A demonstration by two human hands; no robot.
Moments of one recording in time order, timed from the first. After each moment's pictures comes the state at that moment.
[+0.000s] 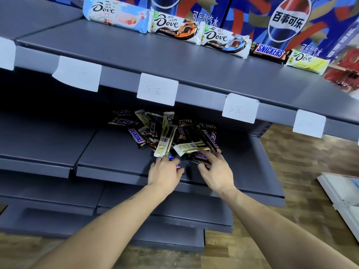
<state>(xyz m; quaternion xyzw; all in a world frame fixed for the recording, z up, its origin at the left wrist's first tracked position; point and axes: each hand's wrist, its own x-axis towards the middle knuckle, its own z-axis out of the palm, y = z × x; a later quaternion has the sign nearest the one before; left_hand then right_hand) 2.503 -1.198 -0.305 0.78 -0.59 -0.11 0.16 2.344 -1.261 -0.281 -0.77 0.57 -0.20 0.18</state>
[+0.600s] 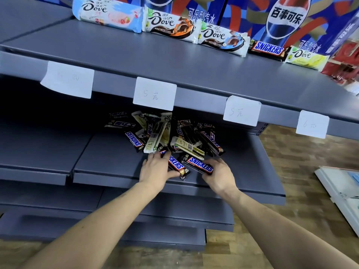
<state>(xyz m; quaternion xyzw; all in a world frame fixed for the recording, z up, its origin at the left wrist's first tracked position) 2.534 -1.213 -0.307 0.78 -0.60 -0.13 0.12 2.330 -1.277 -0.302 -0.78 0.59 -0.14 0.19</state>
